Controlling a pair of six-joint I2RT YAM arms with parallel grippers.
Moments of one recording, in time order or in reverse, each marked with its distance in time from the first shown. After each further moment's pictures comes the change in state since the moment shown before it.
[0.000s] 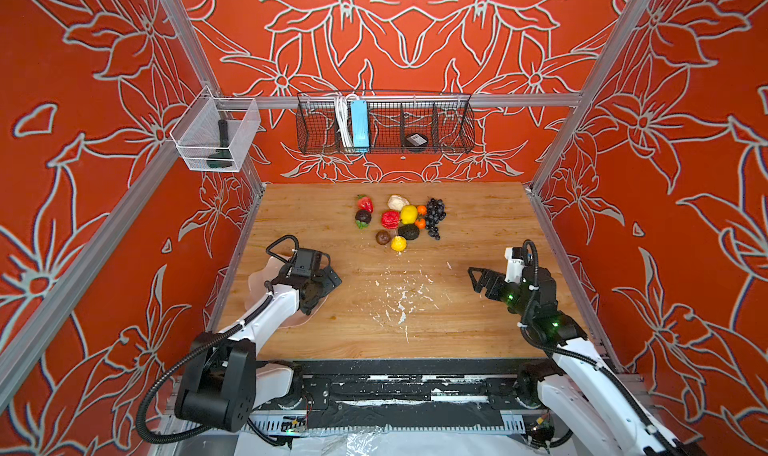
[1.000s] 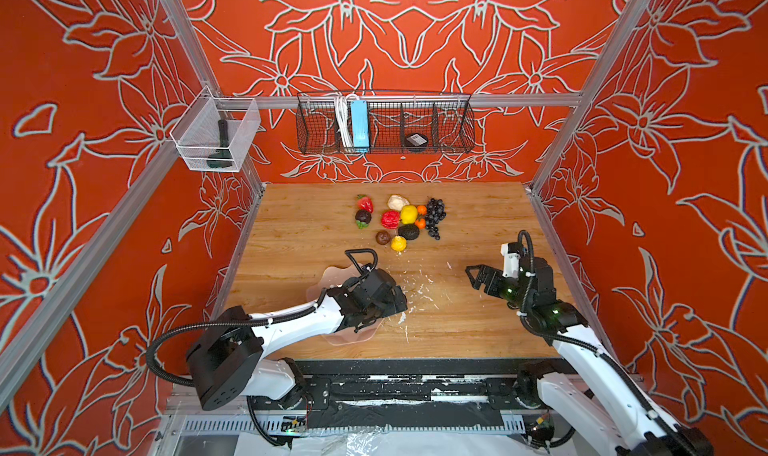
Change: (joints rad) left arm -0.674 0.167 0.125 0.188 -0.045 -0.222; right arm 0.000 0.094 0.115 -0.127 -0.053 0.017
